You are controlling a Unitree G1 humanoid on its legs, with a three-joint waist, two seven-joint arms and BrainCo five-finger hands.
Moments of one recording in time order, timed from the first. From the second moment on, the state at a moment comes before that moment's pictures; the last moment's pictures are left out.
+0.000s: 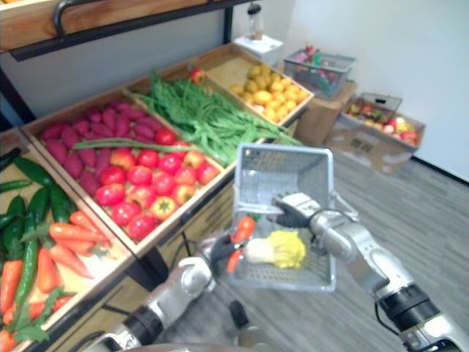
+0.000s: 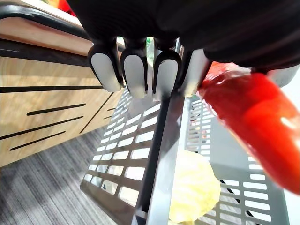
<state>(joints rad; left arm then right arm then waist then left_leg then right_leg) -0.20 0.02 -0.61 0.52 0.67 -0.01 0.14 -0.15 -0.86 0.33 -0.02 -0.49 -0.22 0.18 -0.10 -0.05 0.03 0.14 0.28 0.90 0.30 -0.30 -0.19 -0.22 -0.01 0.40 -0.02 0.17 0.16</state>
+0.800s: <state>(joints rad) -0.29 0.02 -0.66 0.48 0.63 0.02 0.17 -0.13 -0.82 0.32 -0.02 -0.51 -0.18 0.18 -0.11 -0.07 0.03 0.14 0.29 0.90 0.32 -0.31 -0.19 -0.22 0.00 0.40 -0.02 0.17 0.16</state>
